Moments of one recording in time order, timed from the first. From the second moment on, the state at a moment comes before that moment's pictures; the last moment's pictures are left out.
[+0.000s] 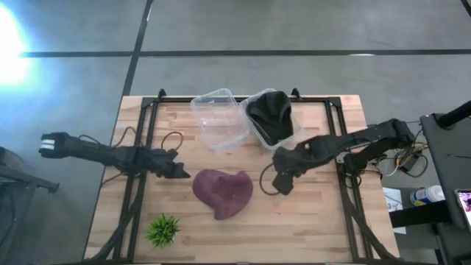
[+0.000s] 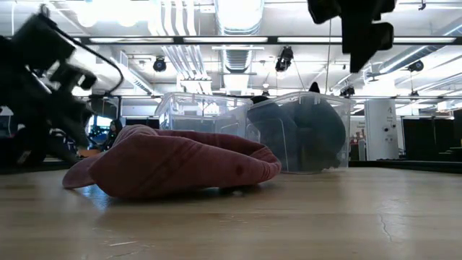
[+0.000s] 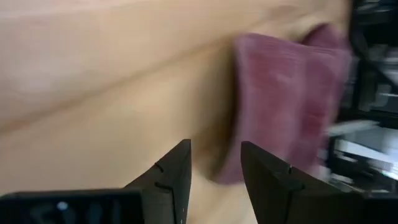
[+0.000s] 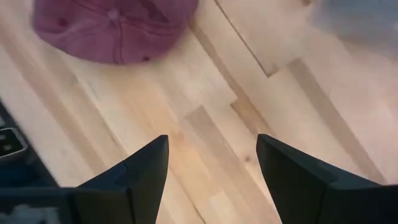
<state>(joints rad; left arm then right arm) -0.05 0.61 0.08 -0.12 0.10 -1.43 0.22 1.46 1.27 -1.06 0.01 0.88</state>
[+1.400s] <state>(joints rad) -0.15 1.28 0.19 0.61 0.10 -1.23 0.25 1.94 1.14 -0.31 -0.01 1.10</state>
